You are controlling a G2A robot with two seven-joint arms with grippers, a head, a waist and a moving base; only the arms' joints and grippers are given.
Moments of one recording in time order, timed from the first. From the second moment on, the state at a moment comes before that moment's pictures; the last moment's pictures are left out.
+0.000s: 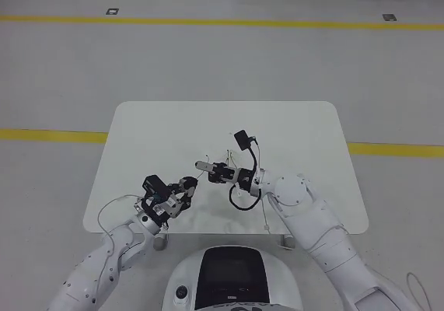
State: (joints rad) left arm 1.61 -0.98 -1.12 -1.62 1.24 -0.34 0.39; right arm -1.21 -1.41 1.03 -1.37 -0.04 -0.19 0.73
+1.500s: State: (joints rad) left arm 1.51 -0.86 -0.98 -1.58 0.75 -0.34 0.32; right arm -1.21 -1.41 1.03 -1.37 -0.04 -0.19 0.73
